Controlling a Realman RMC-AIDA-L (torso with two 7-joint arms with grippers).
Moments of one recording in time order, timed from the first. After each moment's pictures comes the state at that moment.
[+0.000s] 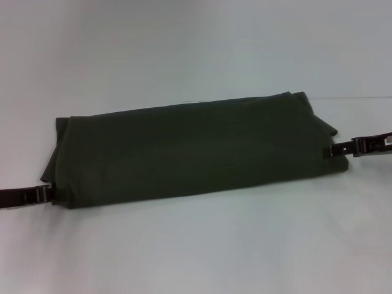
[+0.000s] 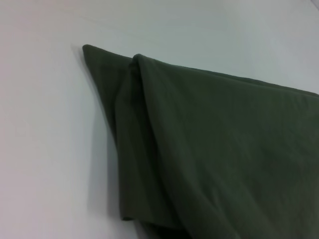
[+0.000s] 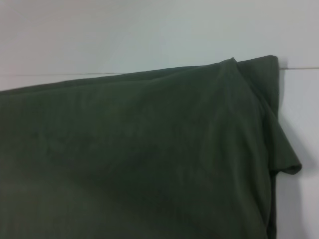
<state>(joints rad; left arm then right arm) -0.62 -2.03 0.34 0.65 2.52 1.23 -2.09 0.78 1.89 -0.73 -0.54 -2.45 -1.10 2.30</state>
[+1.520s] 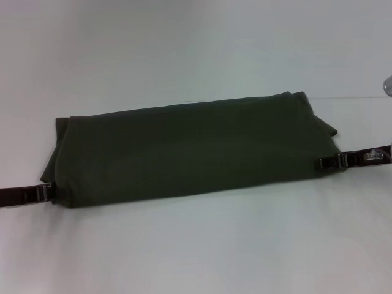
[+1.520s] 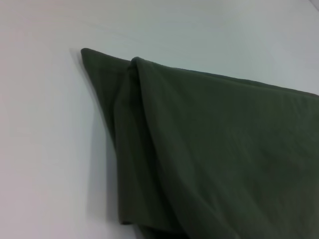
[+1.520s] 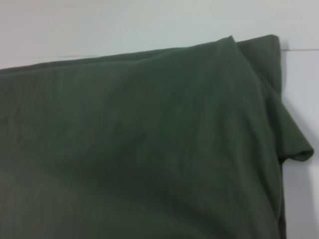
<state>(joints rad) -0.62 -2.03 0.34 0.65 2.51 1.22 -2.08 0.79 1.96 -0.75 -0.47 -2.47 -0.91 2.27</state>
